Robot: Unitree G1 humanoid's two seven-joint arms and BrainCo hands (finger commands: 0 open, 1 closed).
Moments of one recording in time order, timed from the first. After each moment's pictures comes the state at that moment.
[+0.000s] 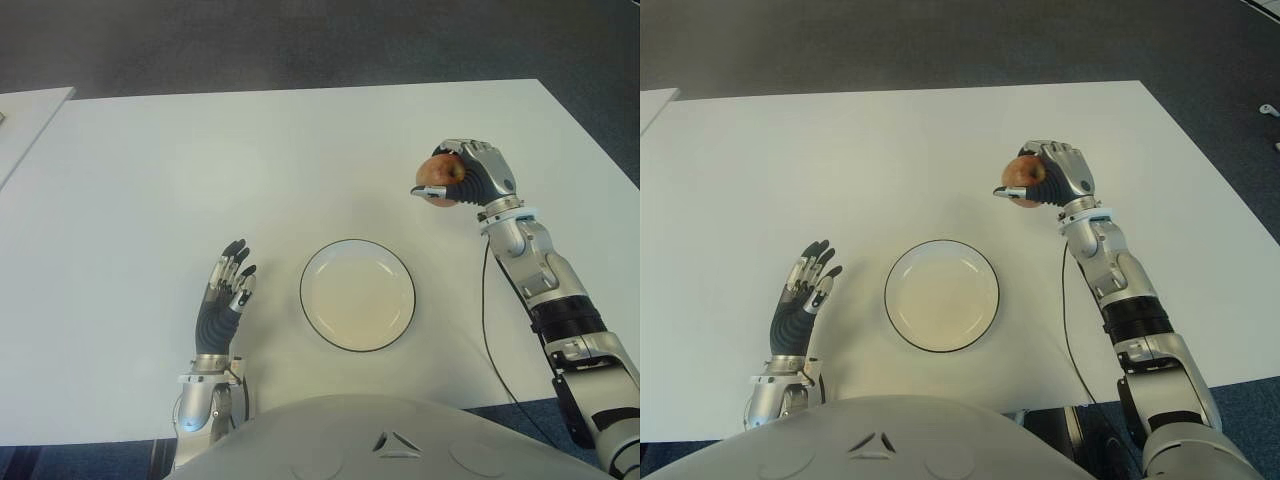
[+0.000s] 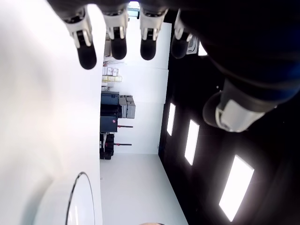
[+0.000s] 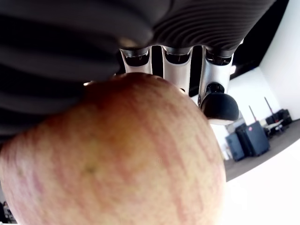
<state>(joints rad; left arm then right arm) 0.59 0.01 -0.02 -0.03 -0.18 -0.60 -0.20 -0.28 -0.57 0.20 0.21 -0.61 -0.23 -0.21</state>
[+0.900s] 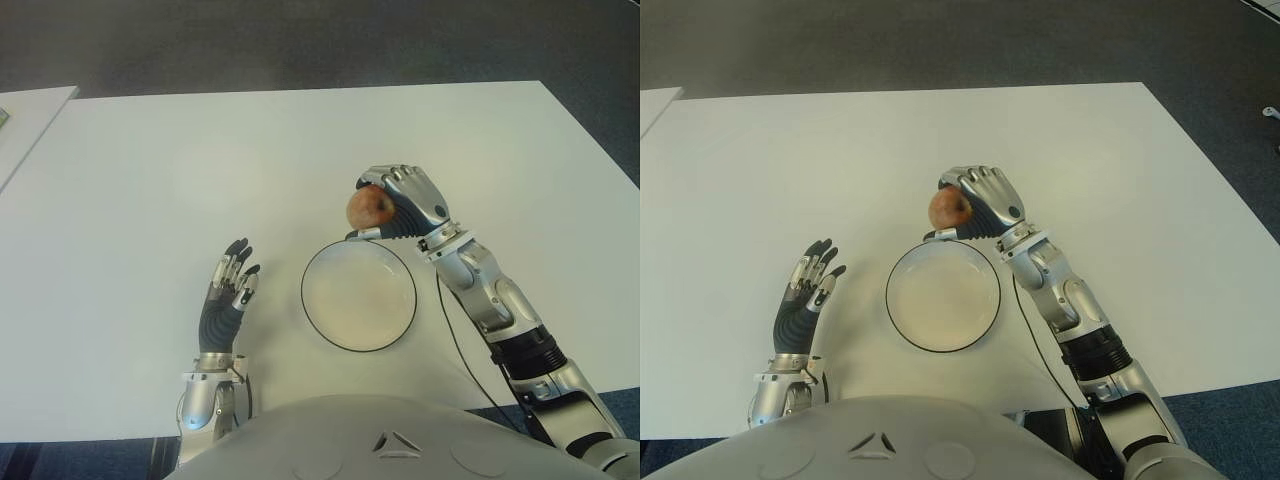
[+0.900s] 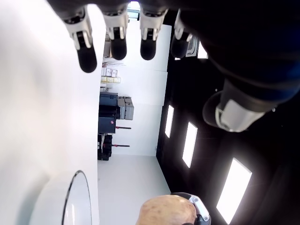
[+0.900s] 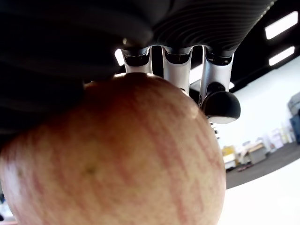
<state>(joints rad) 0.59 -0.01 -0.02 -0.03 -0.16 -0.57 -0.20 -0.16 -0.44 0.37 -0.09 -0.81 -0.28 -0.14</state>
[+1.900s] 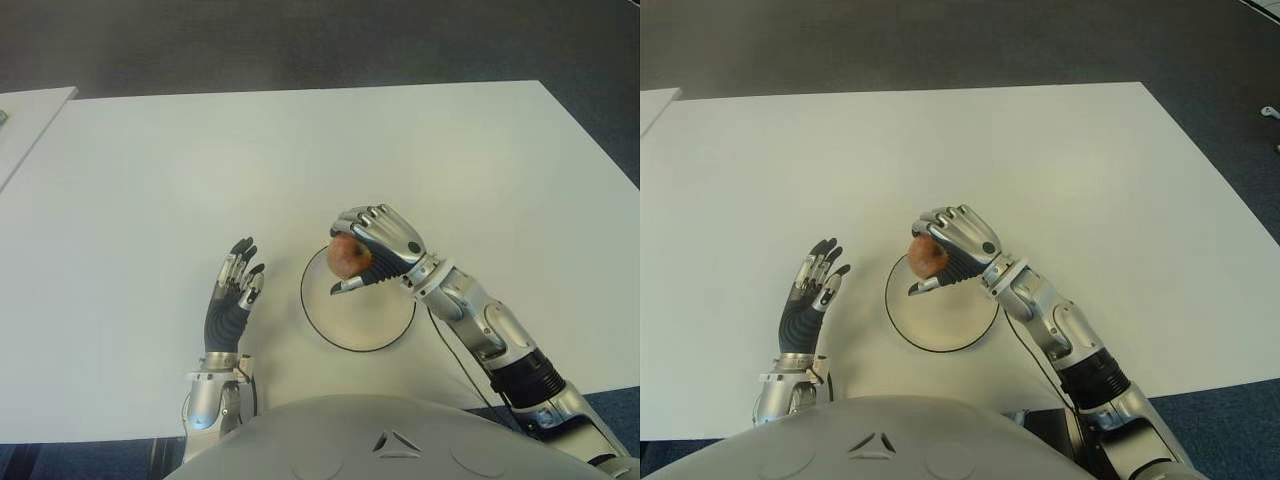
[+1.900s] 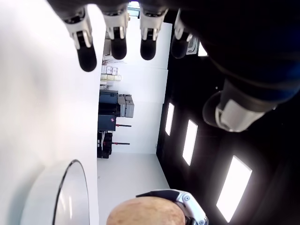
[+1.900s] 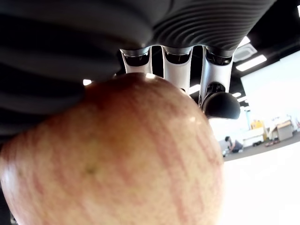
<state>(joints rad) 0.61 -0.03 -0.04 -0.05 -0.13 -0.57 -0.19 -0.05 -0.45 0.43 -0.15 -0.89 -0.37 -0.09</state>
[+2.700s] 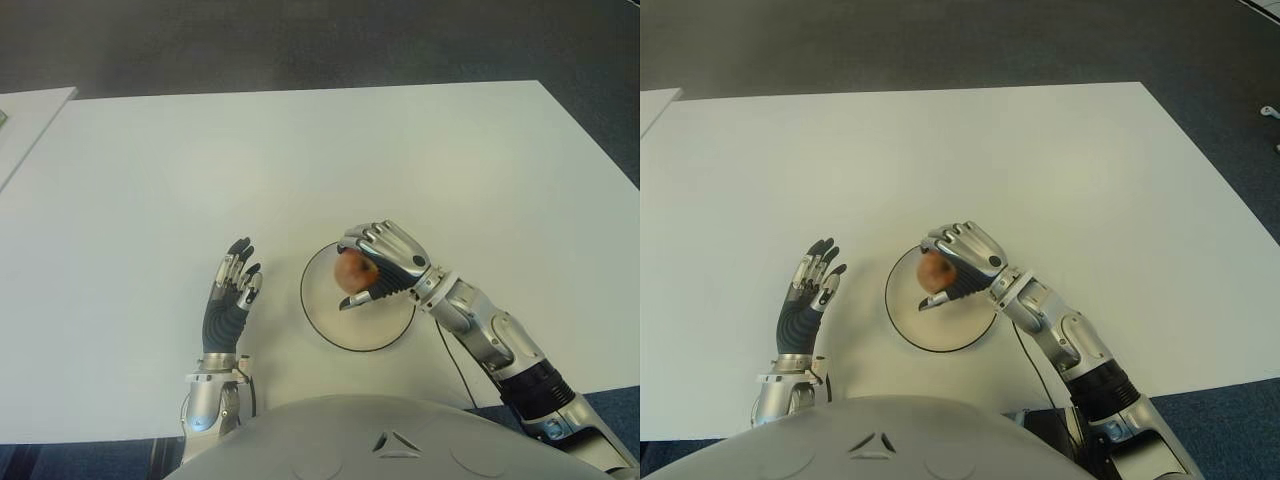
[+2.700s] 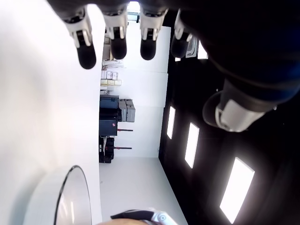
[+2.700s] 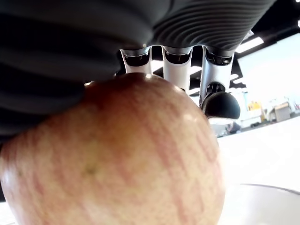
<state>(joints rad) 0.62 -0.03 -0.05 -0.08 -0.11 -0.56 -0.16 -0.01 -0.49 0.42 -0.11 -0.89 -0.42 -0.07</state>
